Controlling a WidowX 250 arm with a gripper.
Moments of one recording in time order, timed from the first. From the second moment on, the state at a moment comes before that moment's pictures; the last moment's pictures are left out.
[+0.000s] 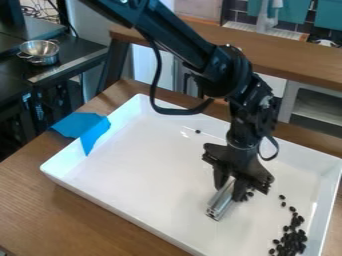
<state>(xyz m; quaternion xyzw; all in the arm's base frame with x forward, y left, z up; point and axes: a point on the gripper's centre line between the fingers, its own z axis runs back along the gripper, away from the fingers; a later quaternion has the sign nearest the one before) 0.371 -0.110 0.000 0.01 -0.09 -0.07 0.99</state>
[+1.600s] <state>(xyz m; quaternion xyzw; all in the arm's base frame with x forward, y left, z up) 0.382 -0.004 0.038 0.02 -0.13 -0.02 0.99</state>
